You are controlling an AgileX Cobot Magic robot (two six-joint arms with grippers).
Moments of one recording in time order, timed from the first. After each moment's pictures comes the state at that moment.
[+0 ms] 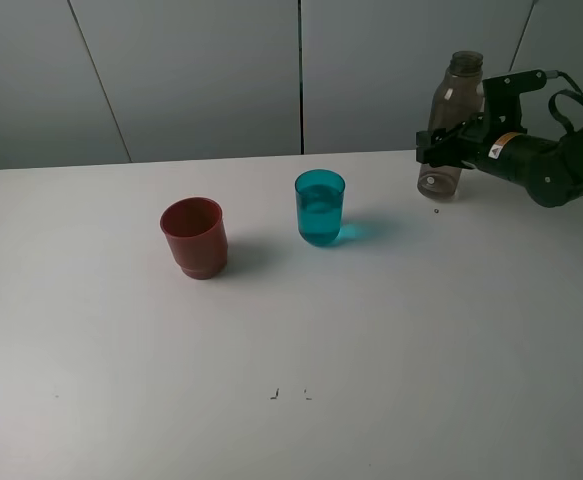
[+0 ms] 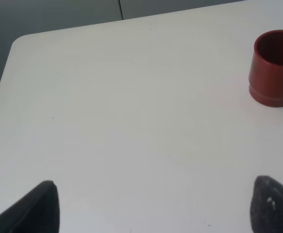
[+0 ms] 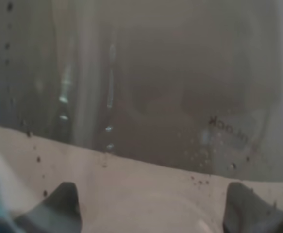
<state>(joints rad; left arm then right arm) -0.11 0.00 -0.51 0.10 1.08 0.00 0.01 2.18 -1.04 -0.37 -0.73 0.20</state>
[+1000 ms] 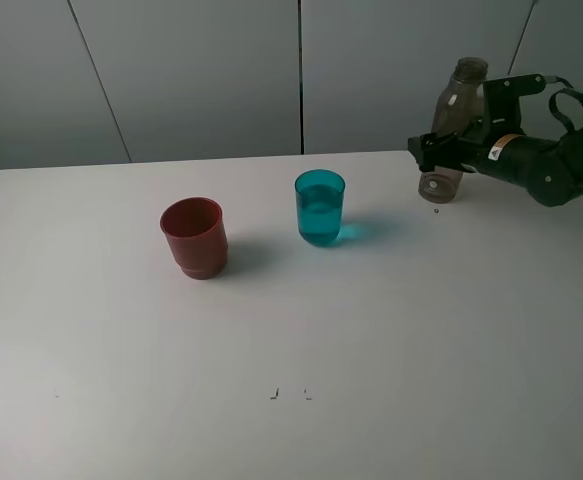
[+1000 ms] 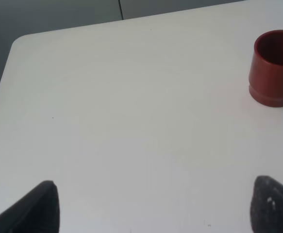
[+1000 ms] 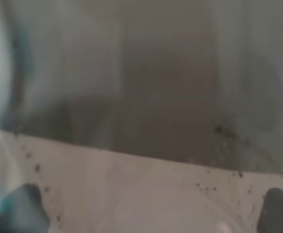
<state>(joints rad) -0.11 0.00 -0.51 0.10 1.08 0.00 0.01 2.17 -1.04 -0.40 -0.67 0.25</state>
